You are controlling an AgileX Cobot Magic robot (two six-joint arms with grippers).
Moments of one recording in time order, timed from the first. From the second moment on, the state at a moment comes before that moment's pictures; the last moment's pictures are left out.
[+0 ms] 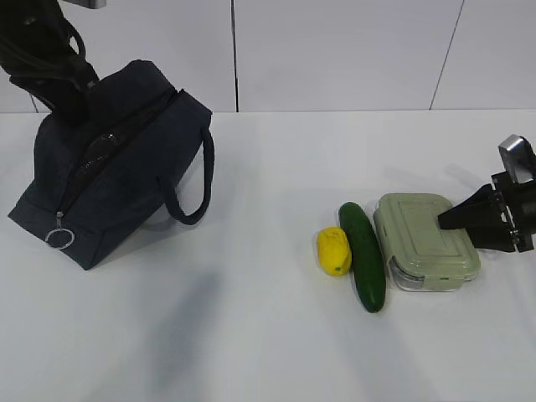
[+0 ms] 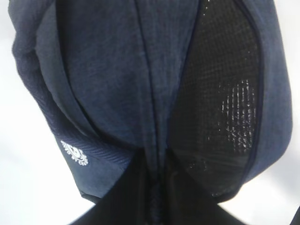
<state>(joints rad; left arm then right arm) -0.22 1.88 -1.74 -0.09 1.24 0.36 -0.39 2.27 -1.35 1.06 1.27 -1.02</state>
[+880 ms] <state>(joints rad) -0.22 1.88 -1.74 -0.09 1.24 0.36 -0.39 2.23 -1.35 1.09 1.20 -0.96</state>
